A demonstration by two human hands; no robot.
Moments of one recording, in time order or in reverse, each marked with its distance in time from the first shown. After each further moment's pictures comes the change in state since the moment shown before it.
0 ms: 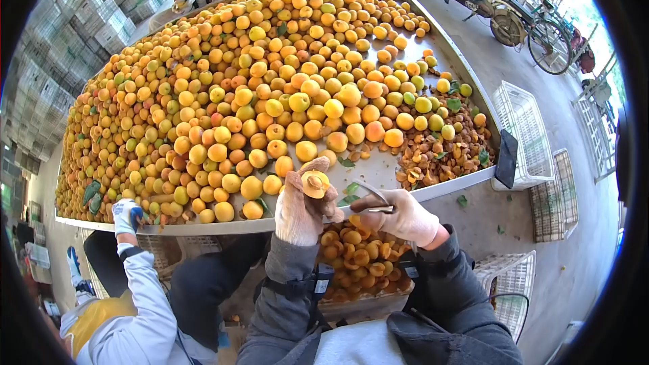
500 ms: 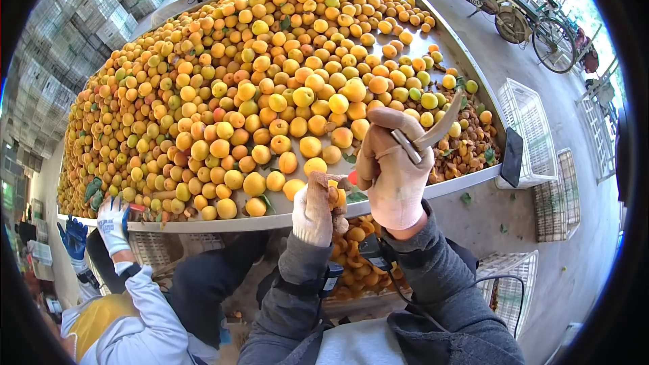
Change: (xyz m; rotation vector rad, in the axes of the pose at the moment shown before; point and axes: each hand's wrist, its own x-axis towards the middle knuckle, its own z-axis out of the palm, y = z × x) left_hand -0.008 -0.009 0.011 0.306 0.138 -0.014; right_hand 0.045 -0.068 0.049 0.683 0.487 -0.558
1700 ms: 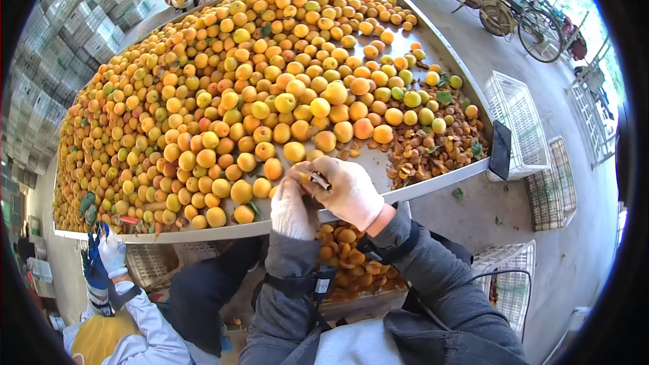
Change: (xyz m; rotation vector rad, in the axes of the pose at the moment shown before) left_hand 0.033 -0.023 -0.009 -0.397 0.107 0.037; right_hand -0.007 0.052 -0.040 -1.029 -0.459 -0.152
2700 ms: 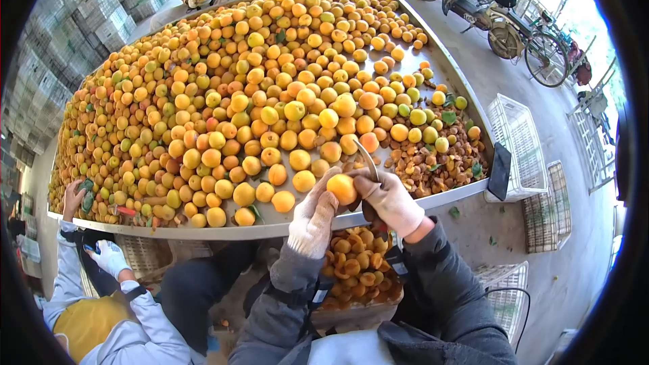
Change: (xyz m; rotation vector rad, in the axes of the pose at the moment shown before) left_hand -0.021 -0.004 0.005 0.214 -0.429 0.034; right_hand -0.014 0.007 -0.060 0.657 -0.217 0.706
